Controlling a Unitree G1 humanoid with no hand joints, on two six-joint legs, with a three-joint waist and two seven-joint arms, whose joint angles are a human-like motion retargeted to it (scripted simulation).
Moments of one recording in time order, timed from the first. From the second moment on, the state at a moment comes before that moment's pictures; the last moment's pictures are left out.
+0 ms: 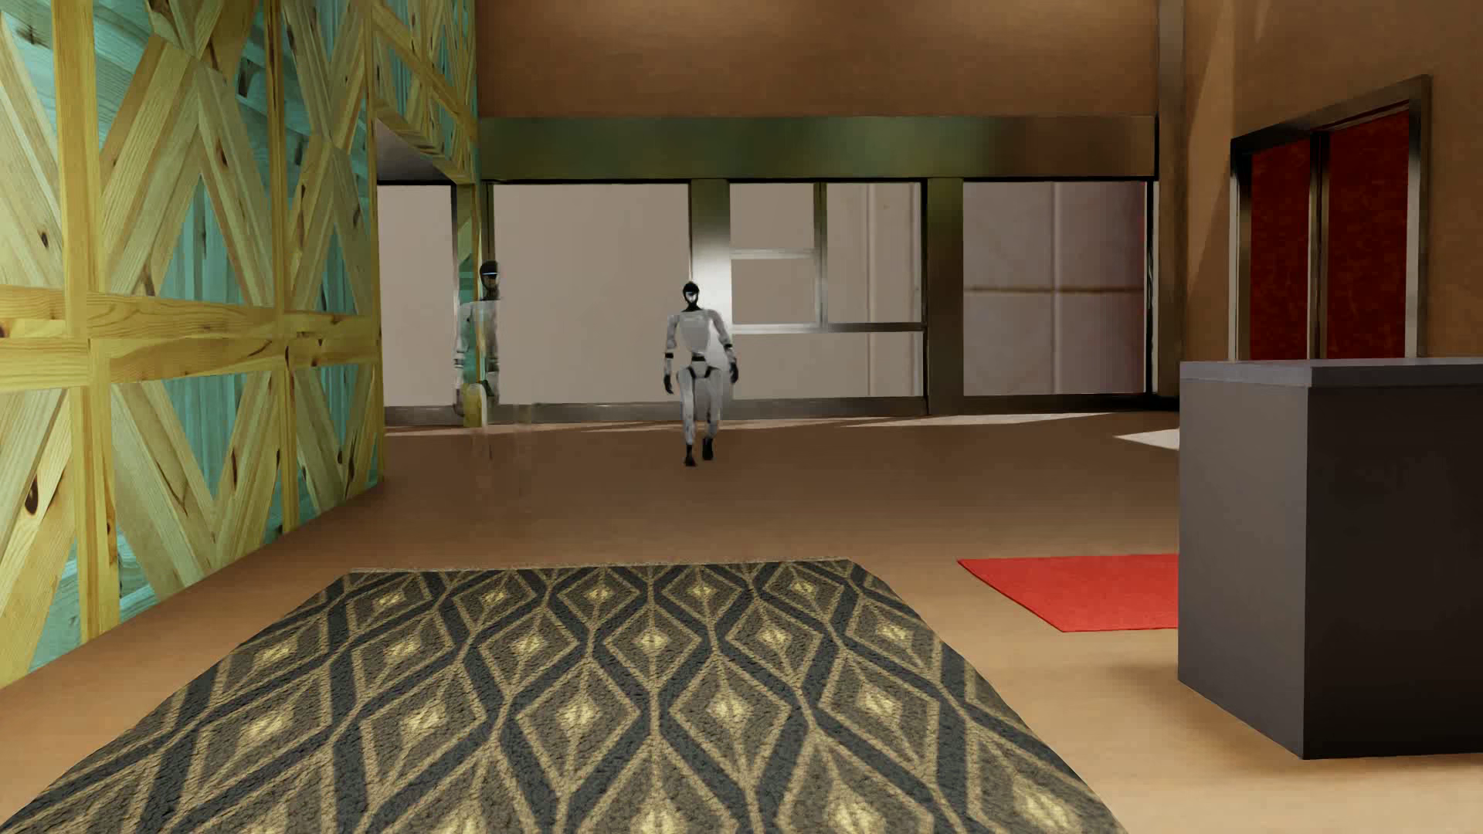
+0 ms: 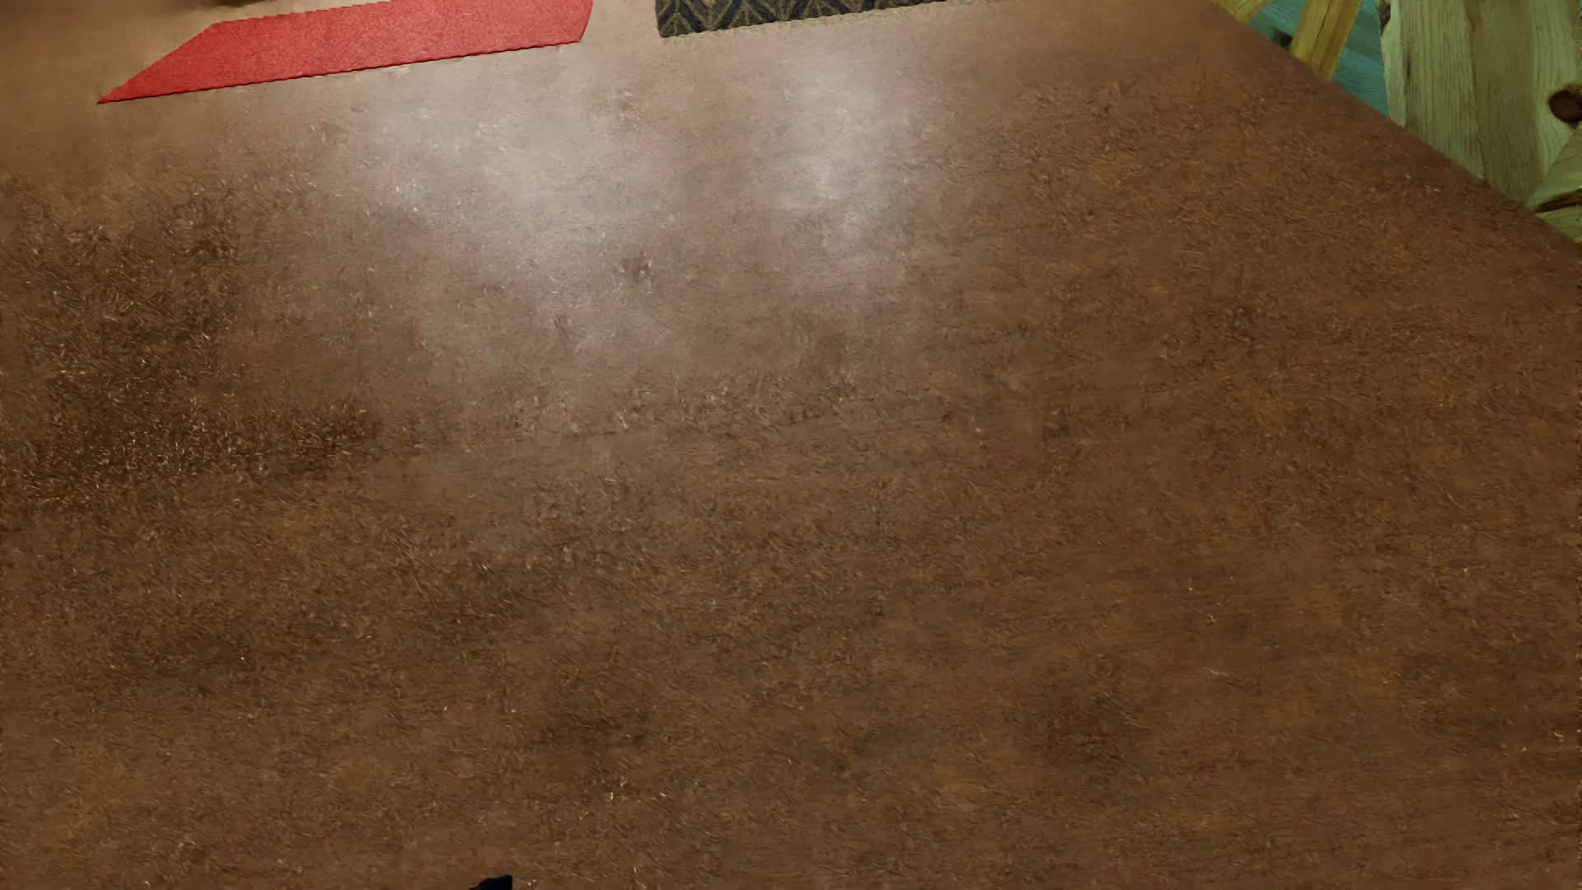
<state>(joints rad) 0.16 -0.42 -0.19 -0.09 -0.01 0.03 0.00 0.00 0.02 0.74 0.65 0.16 0.31 0.28 0.06 0.32 -0.27 0.00 0.00 -0.17 0.29 0.83 1.20 0.00 0.00 0.00 0.00 0.00 0.00</state>
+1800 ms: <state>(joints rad) -0.22 -0.14 0.08 -0.24 -0.14 -0.06 0.00 0.00 0.01 0.58 1.35 0.35 0.15 0.10 -0.03 0.29 -0.31 0.00 0.00 -0.40 0.26 0.94 1.10 0.00 0.00 0.00 0.00 0.00 0.00</state>
